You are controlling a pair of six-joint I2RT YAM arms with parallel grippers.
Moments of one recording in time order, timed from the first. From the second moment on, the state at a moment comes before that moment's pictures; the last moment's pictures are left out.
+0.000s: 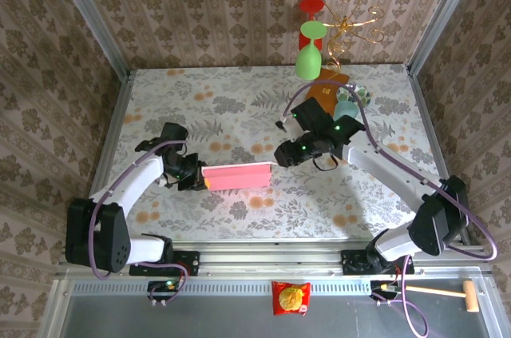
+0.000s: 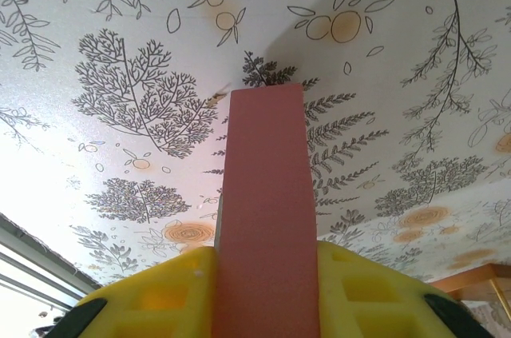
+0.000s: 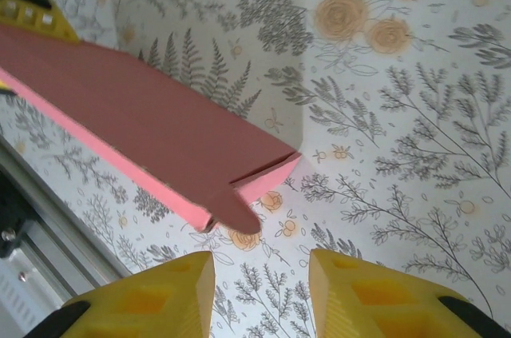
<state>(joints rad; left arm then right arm) -0.26 1.31 0.83 -0.84 0.44 -1.85 0.62 1.47 1.29 -0.85 -0.24 0.15</state>
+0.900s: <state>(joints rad) -0.24 1.38 0.87 -0.84 0.45 -1.85 0.67 1.65 1.44 -0.93 -0.21 0.05</state>
